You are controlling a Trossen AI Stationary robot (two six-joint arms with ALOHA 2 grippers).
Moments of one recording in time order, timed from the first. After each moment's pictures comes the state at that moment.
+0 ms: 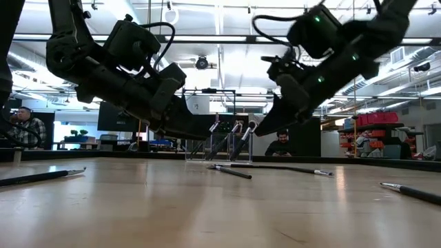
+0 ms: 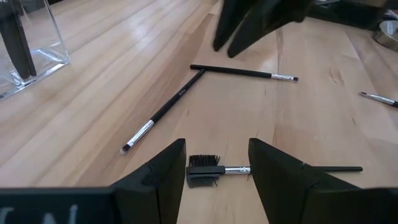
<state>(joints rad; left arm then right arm) -0.04 1.76 0.47 0.89 -0.25 -0.25 0.02 1.62 0.65 0.32 0.25 0.23</state>
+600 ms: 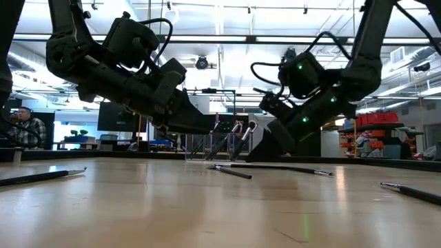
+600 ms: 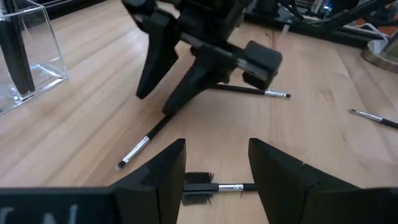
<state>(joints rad) -0.04 1.76 0.47 0.94 -0.25 -0.26 -0.18 1.87 0.62 0.66 0.08 -0.01</state>
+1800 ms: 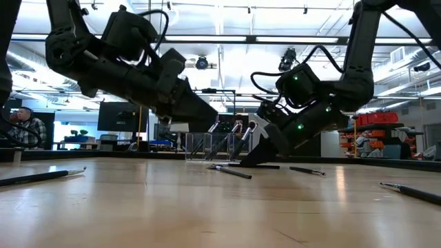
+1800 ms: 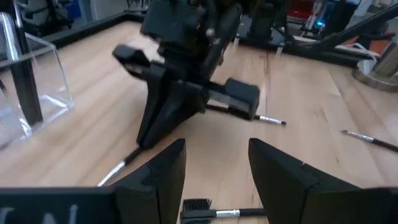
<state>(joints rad) -0.04 1.72 0.47 0.97 -0.27 -0.22 -0.25 1.97 0.63 0.77 -0.05 0.02</state>
